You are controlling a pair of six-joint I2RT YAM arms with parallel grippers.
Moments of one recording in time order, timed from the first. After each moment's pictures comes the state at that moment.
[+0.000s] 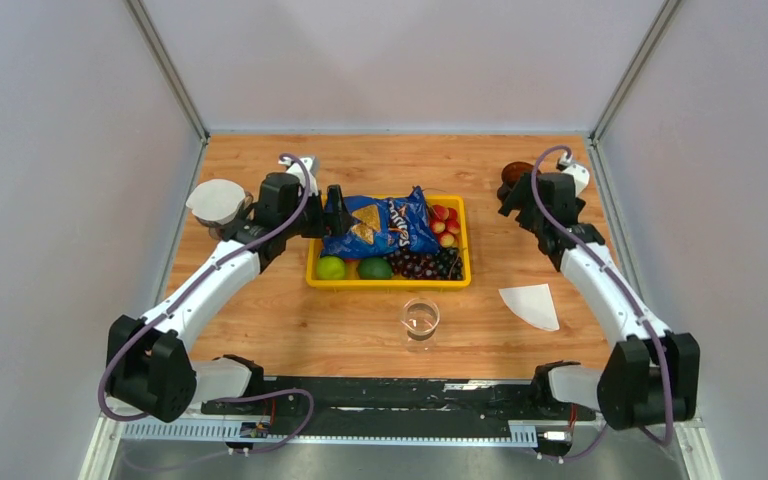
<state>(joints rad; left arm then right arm) -0.39 1.26 0.97 -0.28 0.13 -0.37 0.17 1.18 0.87 -0.30 0.27 0.50</state>
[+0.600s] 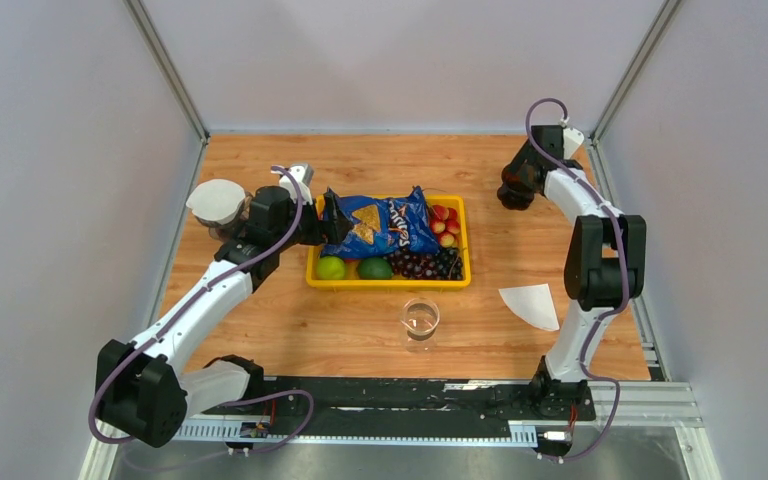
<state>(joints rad) -0.39 1.14 0.83 -0.14 0.17 -0.37 0.01 1.89 1.45 -0.32 0.30 0.57</state>
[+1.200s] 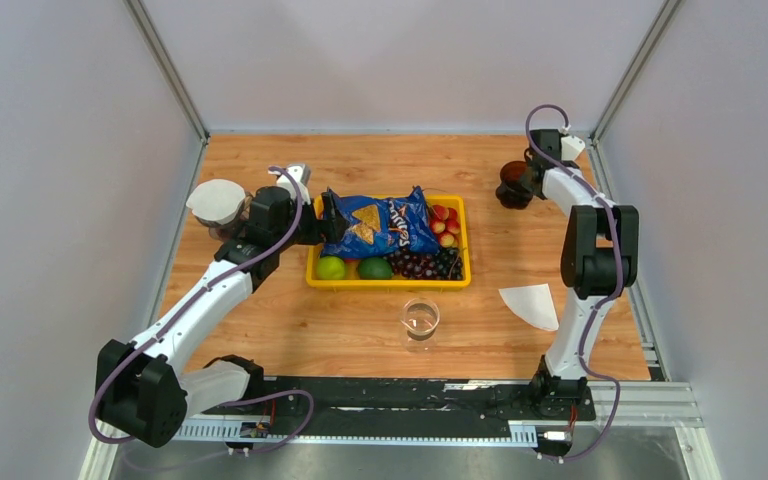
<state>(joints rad) -0.39 1.14 0.83 -0.15 0.11 -0.37 -0.01 2.00 1.50 -0.33 0.38 0.60</state>
